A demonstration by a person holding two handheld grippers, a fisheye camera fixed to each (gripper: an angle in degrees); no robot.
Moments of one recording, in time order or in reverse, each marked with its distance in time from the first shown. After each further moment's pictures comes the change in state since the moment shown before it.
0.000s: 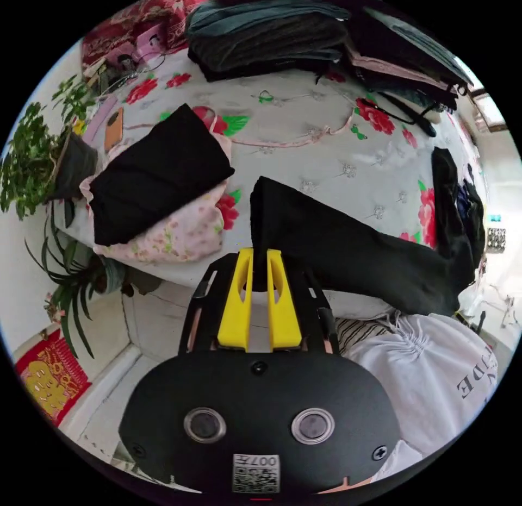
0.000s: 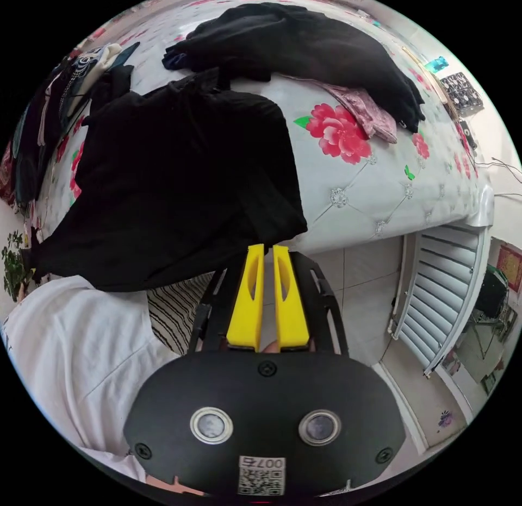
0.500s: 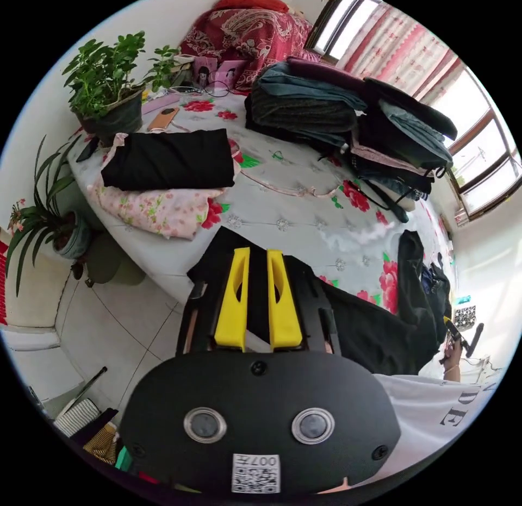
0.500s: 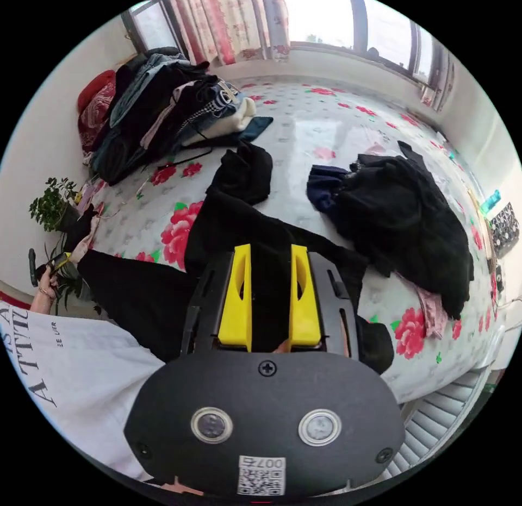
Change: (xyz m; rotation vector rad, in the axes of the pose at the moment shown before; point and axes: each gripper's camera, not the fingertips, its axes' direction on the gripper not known) left arm 0.029 0.102 -0.010 0.470 0.191 -0.172; right arm -0.226 -0.098 -0.094 0.522 -0.171 -0.461
